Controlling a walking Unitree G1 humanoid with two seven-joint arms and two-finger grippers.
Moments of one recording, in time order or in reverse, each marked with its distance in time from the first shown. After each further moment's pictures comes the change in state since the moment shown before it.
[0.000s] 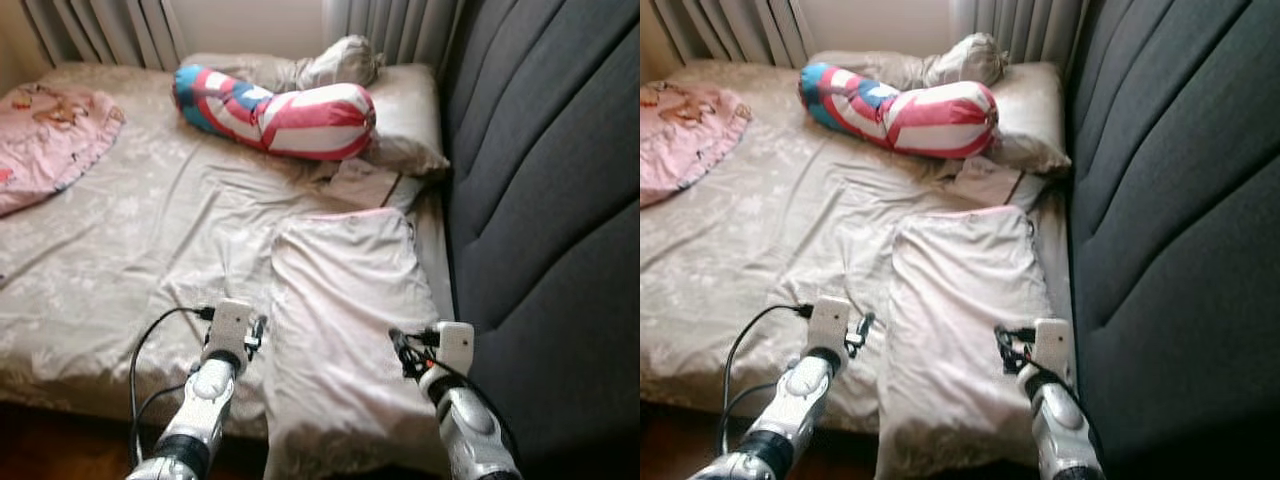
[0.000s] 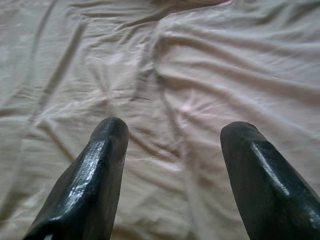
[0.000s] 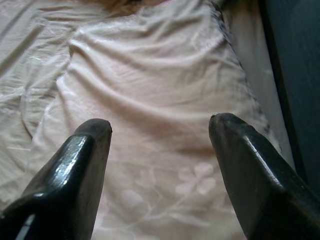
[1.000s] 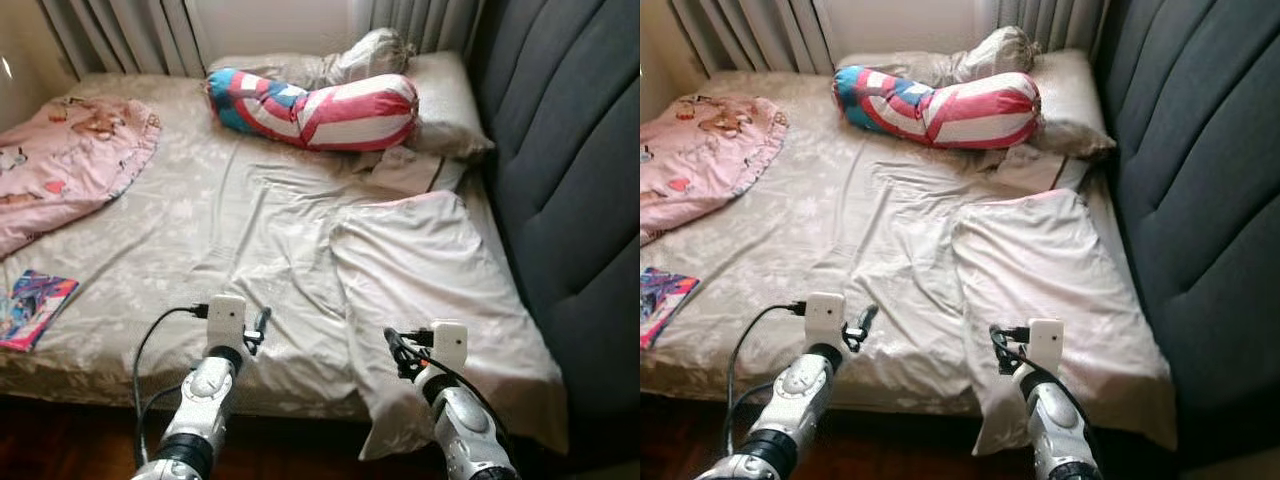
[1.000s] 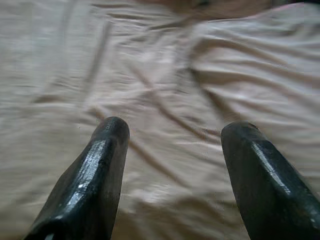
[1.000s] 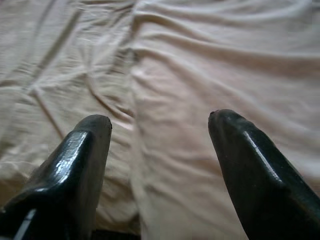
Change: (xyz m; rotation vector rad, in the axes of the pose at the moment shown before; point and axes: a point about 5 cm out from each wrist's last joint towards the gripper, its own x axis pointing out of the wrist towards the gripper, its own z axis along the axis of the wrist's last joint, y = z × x) left arm 0.000 -0.004 0.005 -0.145 -0.035 -0.060; right arm 0.001 0.004 -0.005 0.003 0.024 -0.001
